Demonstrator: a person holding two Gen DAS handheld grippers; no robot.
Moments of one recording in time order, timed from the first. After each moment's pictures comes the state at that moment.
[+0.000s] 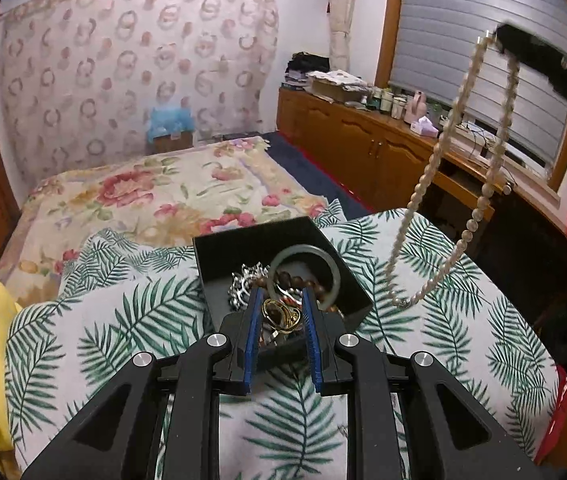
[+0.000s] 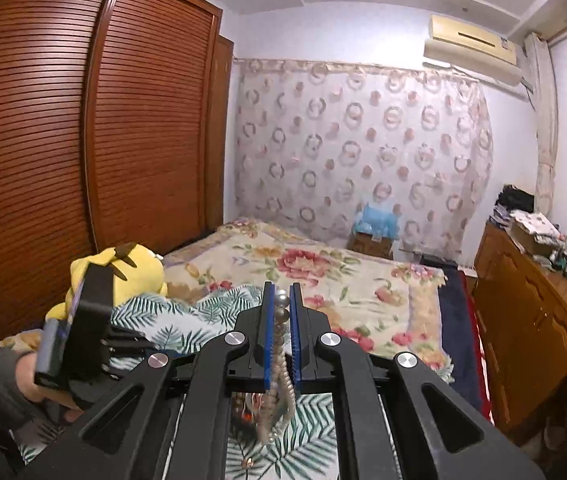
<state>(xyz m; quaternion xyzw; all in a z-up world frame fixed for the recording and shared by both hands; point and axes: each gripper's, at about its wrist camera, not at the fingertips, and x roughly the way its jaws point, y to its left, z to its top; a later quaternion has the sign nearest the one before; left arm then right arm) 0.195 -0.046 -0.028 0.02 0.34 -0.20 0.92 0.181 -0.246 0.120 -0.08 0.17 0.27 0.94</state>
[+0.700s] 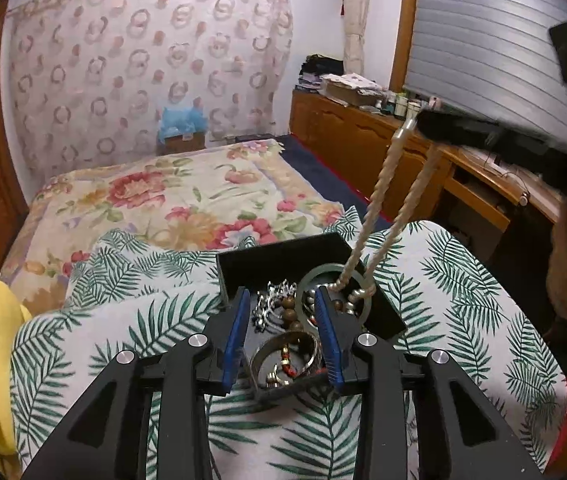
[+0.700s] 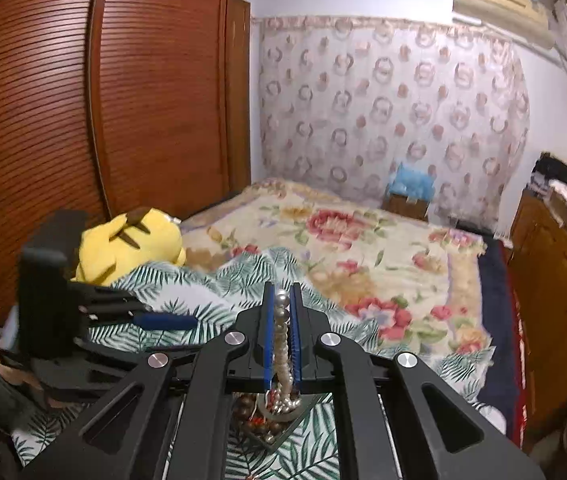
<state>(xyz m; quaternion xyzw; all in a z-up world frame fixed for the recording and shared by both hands) 0.211 -0.036 -0.028 0.01 0.34 -0.18 0.92 0.250 -0.207 0.057 -0.08 0.26 0.32 0.91</state>
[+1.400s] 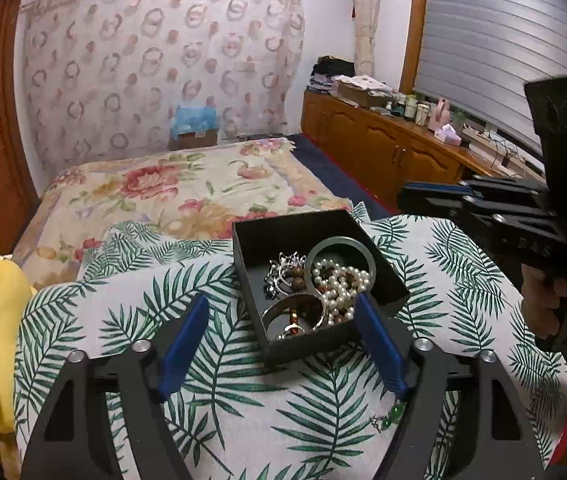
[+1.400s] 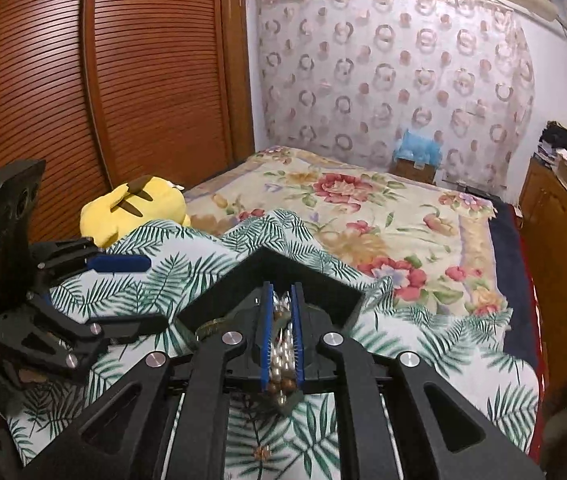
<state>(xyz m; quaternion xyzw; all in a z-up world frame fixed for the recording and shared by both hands) 0.183 -0.023 -0.037 0.01 0.33 -0.16 0.93 0.238 -0.210 0.001 -0.07 0.30 0.32 0.89</state>
